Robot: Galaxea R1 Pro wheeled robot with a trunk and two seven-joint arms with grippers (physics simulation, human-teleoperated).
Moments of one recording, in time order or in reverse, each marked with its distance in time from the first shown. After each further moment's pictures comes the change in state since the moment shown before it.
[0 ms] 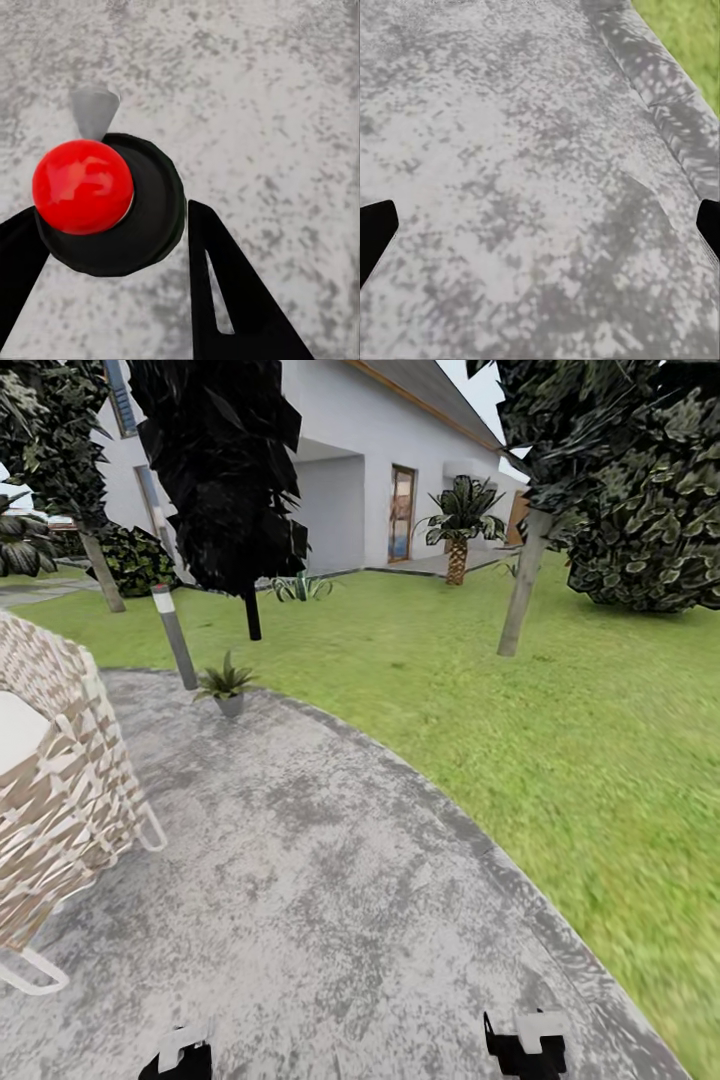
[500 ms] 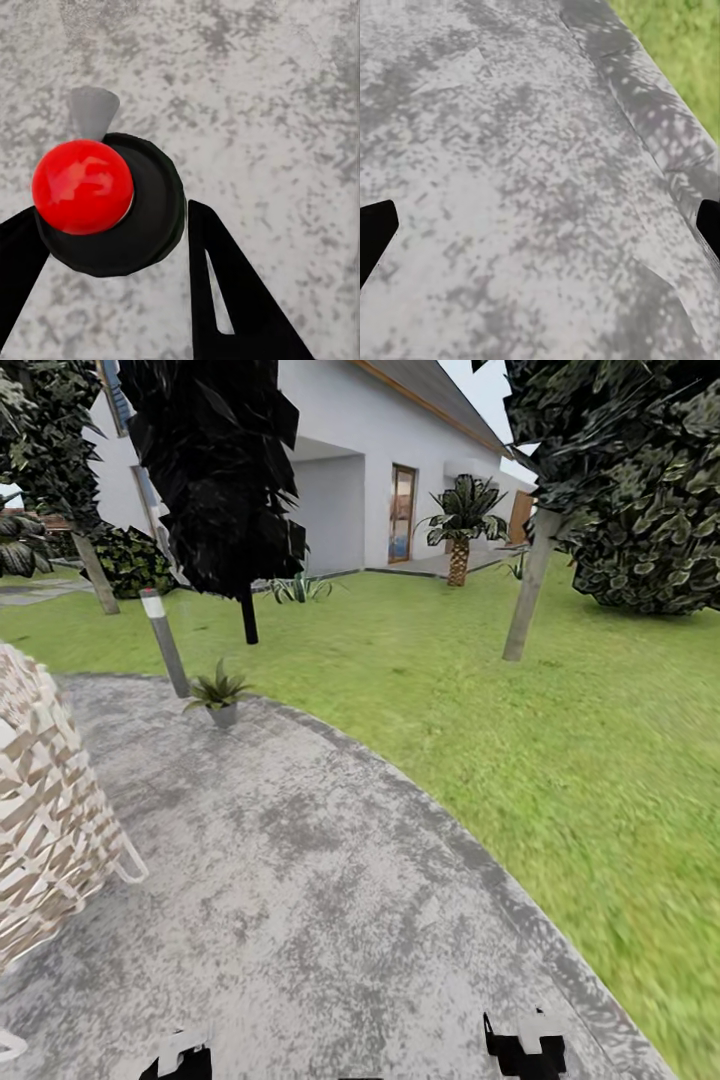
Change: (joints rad) left arm 0.000 0.000 0.000 0.014 -0.001 -0.001 0.000; right arm 0.000 0.000 0.001 0.001 0.000 0.000 0.001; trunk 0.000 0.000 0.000
